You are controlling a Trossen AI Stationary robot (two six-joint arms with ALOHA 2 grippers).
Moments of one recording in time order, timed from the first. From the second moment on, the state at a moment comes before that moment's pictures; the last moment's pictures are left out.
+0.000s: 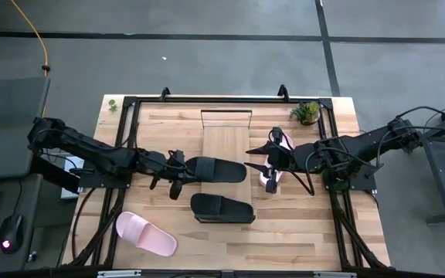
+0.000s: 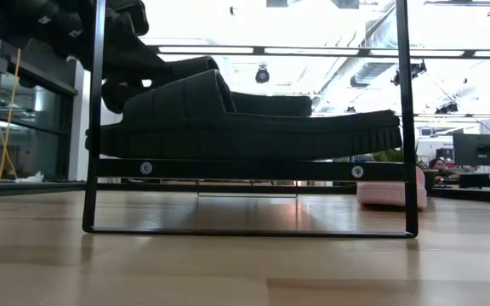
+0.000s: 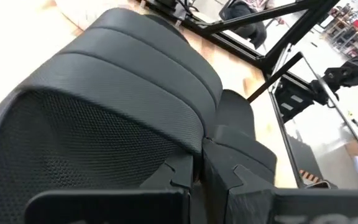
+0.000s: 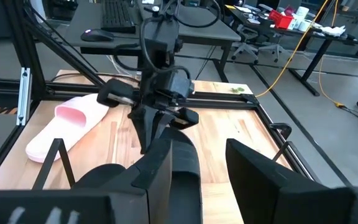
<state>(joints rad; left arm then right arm) -0.09 1.12 0.45 0.27 -0.09 -0.54 0.35 1.25 1.25 -0.33 0.50 -0.01</state>
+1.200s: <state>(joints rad) -0.09 1.23 0.45 0.44 -0.01 -0.54 0.35 1.25 1.25 -0.33 0.50 0.00</state>
